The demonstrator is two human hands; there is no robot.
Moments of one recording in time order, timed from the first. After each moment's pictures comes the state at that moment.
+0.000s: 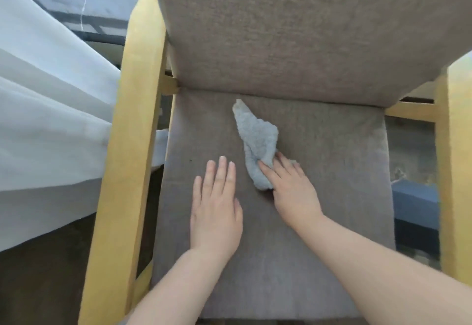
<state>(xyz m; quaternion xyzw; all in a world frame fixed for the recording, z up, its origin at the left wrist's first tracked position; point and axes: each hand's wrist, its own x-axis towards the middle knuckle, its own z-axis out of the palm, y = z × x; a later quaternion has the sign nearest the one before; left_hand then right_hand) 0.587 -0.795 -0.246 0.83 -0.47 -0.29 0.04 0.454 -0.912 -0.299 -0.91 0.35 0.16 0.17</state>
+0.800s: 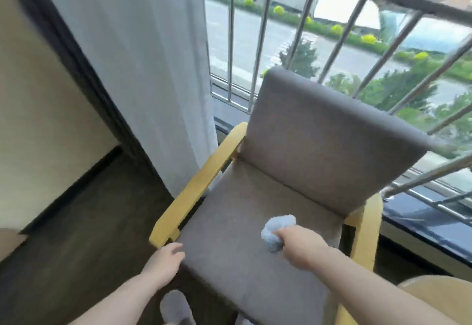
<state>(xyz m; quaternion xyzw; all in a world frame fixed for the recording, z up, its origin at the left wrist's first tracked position) 0.509 -0.617 -0.033 0.86 -0.01 -0.46 0.21 0.393 -0.893 0.038 -0.88 0.19 0.42 0.13</state>
